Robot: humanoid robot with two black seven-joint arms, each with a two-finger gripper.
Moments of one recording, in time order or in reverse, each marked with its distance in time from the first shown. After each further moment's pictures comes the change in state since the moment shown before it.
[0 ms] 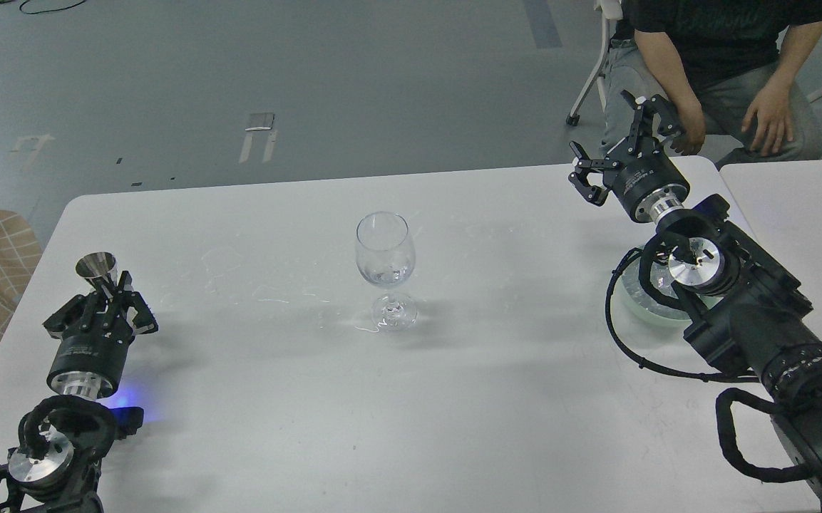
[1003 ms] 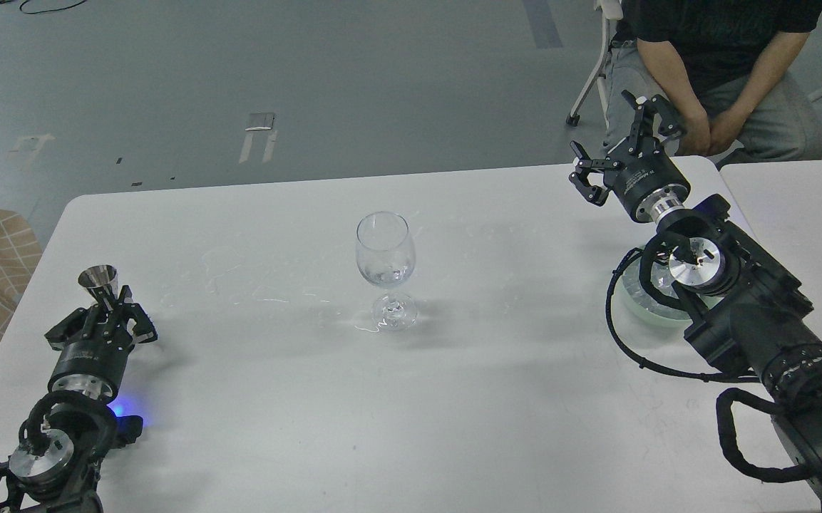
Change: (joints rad) left arm -0.007 0.003 0.000 0.006 -0.002 0.085 -0.027; right arm 0.000 -0.001 0.001 0.000 0.000 0.000 0.000
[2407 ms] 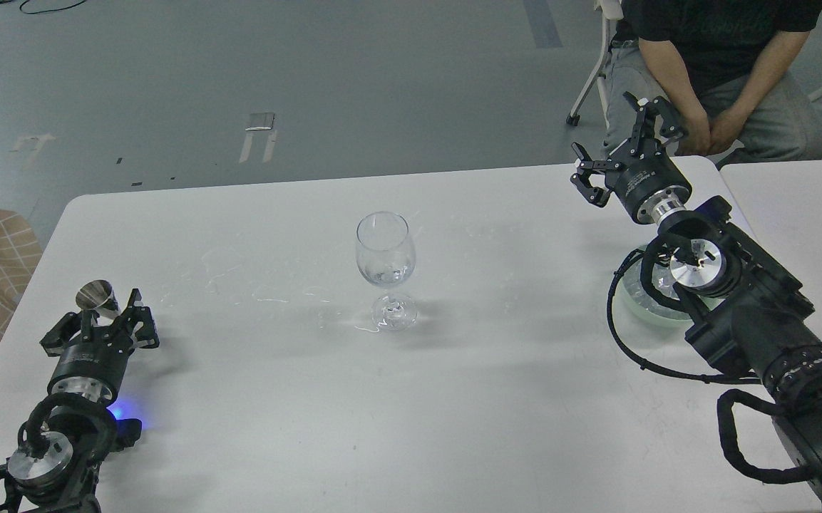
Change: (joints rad) left arm 0.014 0.005 0.002 -0.015 0.009 0.008 0.001; right arm -0.004 -0.002 0.001 0.000 0.001 0.000 0.002
